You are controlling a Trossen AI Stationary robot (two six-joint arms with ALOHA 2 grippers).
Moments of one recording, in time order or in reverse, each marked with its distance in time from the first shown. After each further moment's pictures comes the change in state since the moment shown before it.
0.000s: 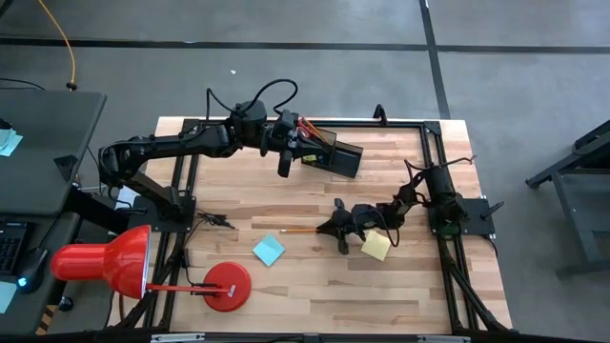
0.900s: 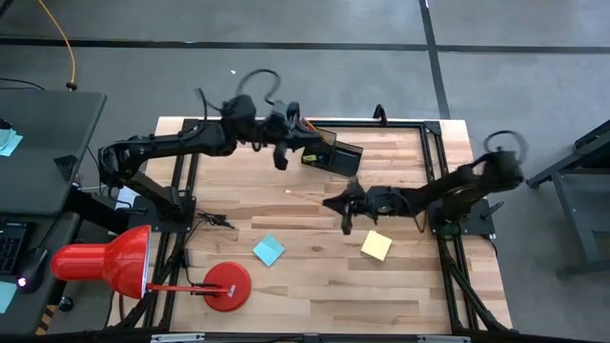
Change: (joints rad) left arm 0.015 -0.002 0.000 0.233 0.040 -0.054; right arm -0.053 -0.605 -0.008 -0.403 0.240 0.138
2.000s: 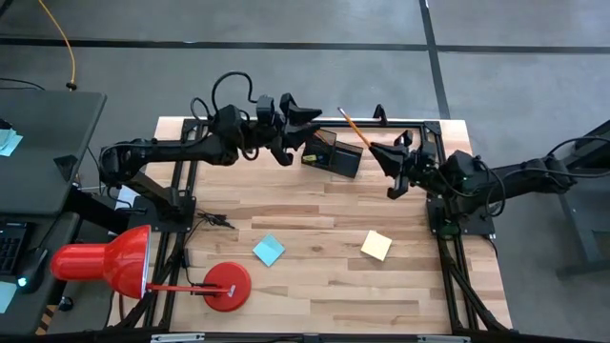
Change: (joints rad) left arm -0.097 0.009 0.001 0.346 -0.319 -0.058; right arm -0.004 -0.669 0.108 -0.056 0.152 -0.253
